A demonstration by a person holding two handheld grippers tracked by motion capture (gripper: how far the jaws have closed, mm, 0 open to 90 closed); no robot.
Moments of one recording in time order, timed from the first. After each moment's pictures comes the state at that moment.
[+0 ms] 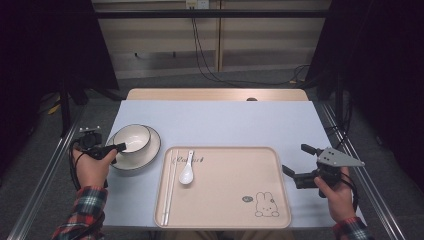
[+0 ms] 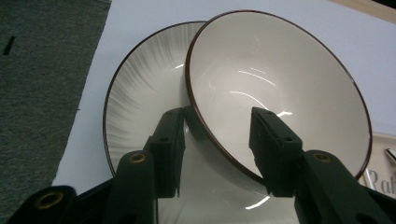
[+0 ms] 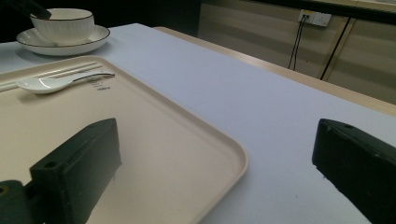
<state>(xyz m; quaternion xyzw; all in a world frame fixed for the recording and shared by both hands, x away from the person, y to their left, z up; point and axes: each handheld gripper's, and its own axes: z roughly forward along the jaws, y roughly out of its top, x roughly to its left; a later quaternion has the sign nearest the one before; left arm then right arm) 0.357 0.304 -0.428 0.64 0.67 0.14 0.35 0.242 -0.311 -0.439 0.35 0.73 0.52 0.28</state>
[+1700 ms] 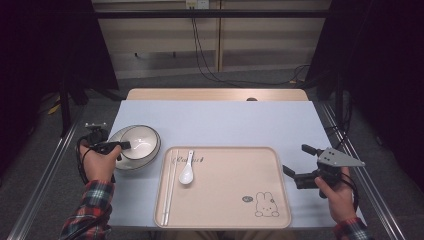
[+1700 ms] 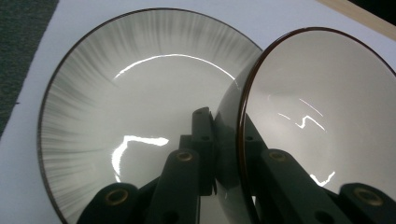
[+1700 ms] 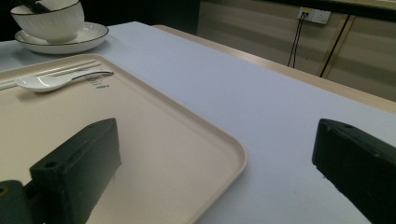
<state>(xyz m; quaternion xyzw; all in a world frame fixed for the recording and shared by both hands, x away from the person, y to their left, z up) 0.369 0.290 -0.428 0.63 0.68 0.08 0.36 0.242 -0.312 -0.440 0.35 0.73 0.51 0.28</state>
